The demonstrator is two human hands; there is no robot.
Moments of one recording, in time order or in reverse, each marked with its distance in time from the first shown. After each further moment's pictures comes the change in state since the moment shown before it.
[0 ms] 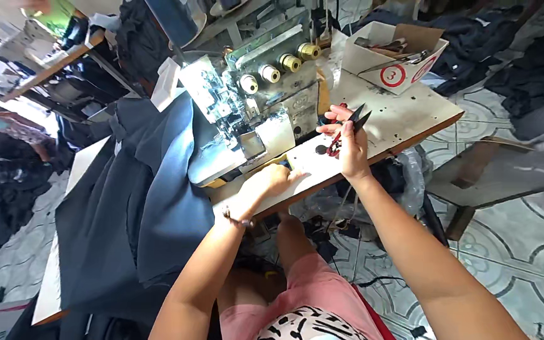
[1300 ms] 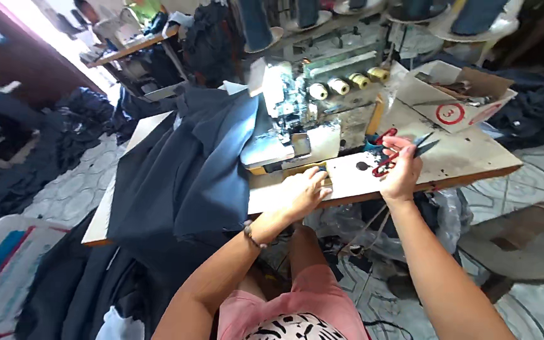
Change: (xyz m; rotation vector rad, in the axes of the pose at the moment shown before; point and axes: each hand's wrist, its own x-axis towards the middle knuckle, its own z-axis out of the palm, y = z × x) left_hand -0.021 -0.025 0.042 0.095 0.542 0.255; right_hand -0.004 0.006 -0.005 -0.015 0.098 0.012
